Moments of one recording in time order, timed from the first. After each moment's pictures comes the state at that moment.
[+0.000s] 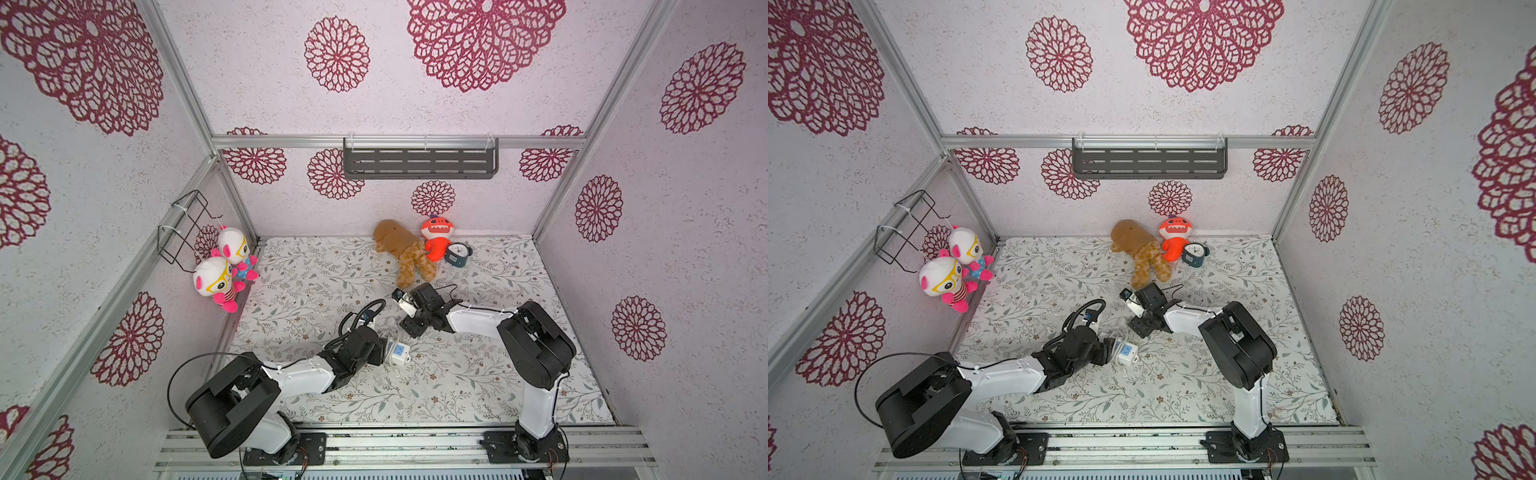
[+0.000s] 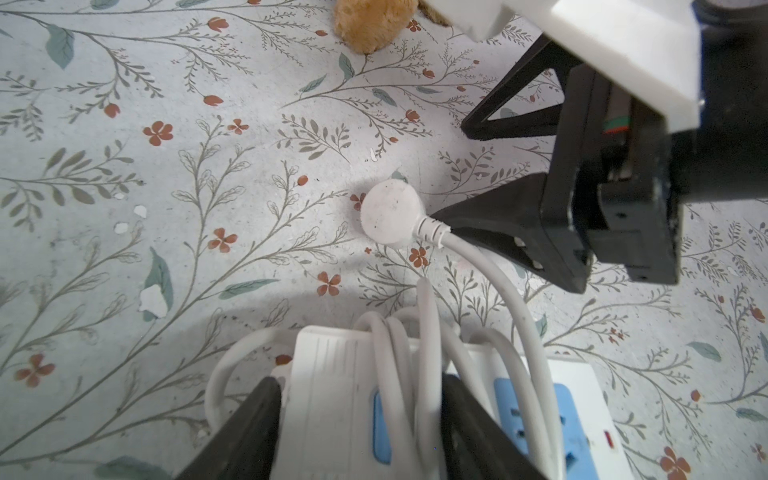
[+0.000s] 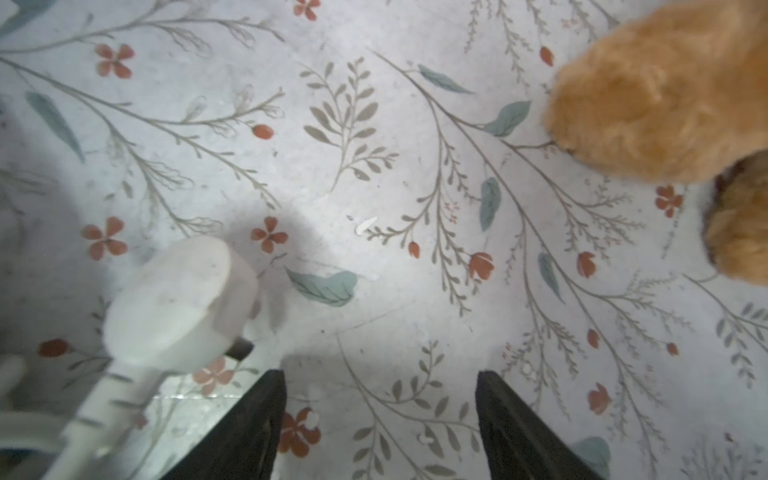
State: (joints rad) left arm -0.81 1.45 0.49 0.23 -0.24 -0.47; right arm 0.68 1.89 1.12 -0.18 0.05 -0.28
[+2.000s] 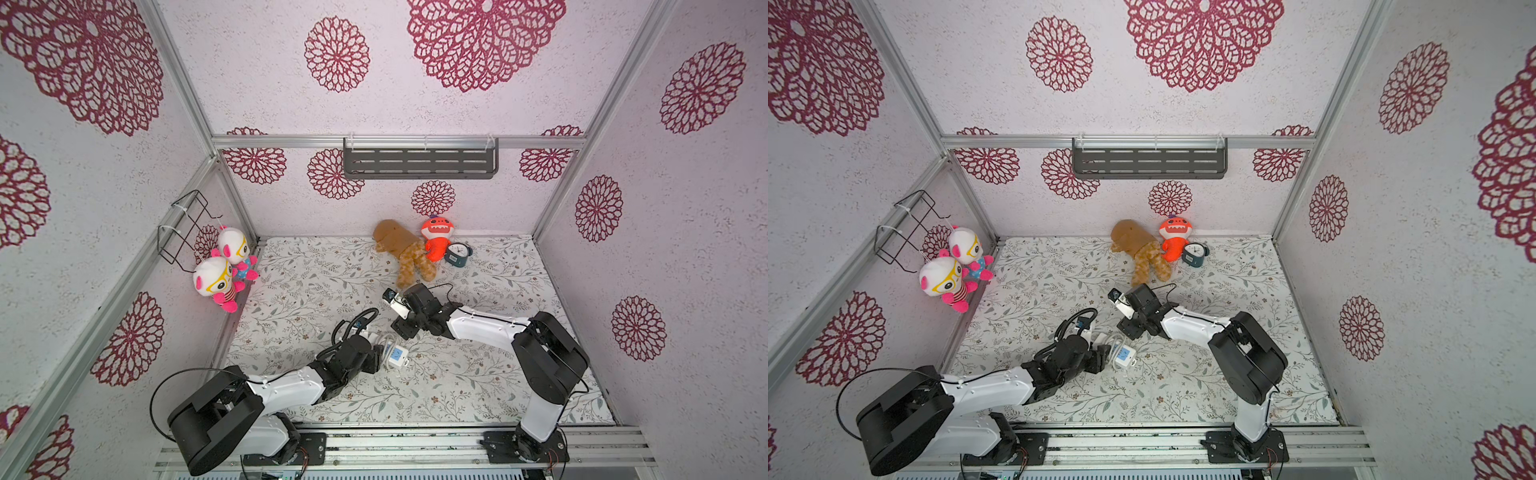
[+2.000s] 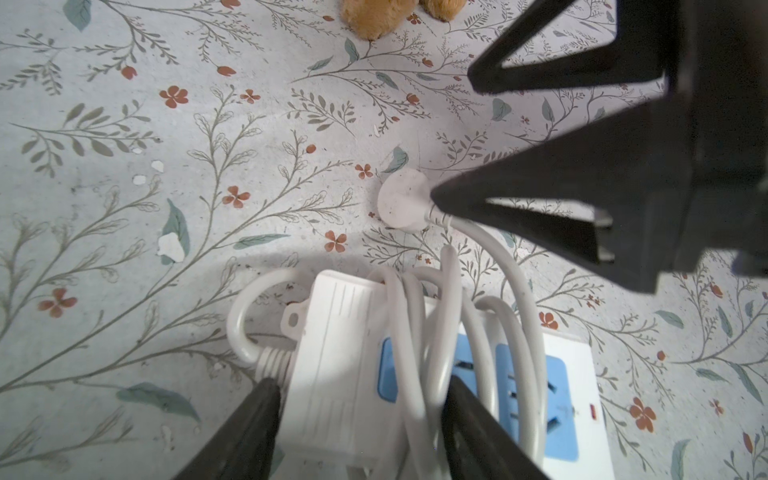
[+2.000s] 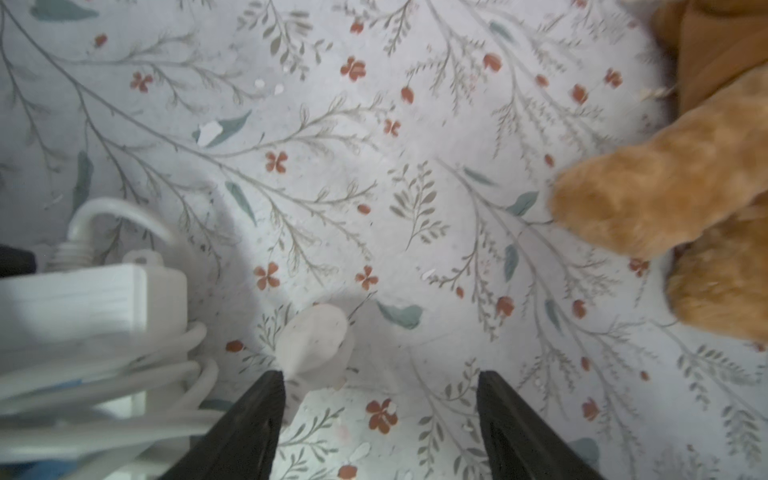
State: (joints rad) left arm -0.83 1.34 0.38 0.24 -0.25 -0.51; right arm 0.78 1.79 1.09 -0.18 0.02 -0.21
